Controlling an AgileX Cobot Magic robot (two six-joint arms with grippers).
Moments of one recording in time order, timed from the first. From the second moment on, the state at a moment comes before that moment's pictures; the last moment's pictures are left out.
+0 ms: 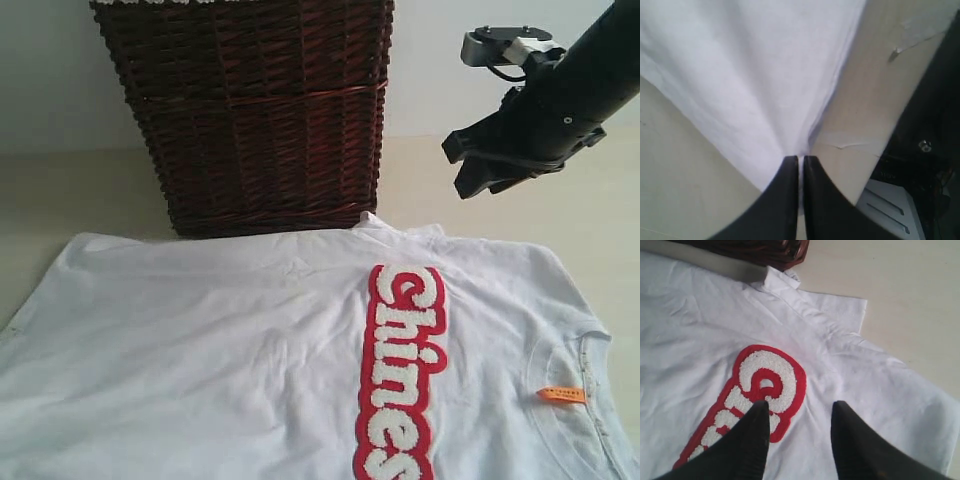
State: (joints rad) left arm -0.42 0.96 -0.51 0.29 1.22 0.83; right arm 0.17 1.76 -1.31 0.34 0.84 -0.36
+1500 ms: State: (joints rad) left arm -0.50 1.53 -0.74 0.01 0.69 0.39; right arm 0.17 1.87 -1.29 0.35 0.87 -0.40
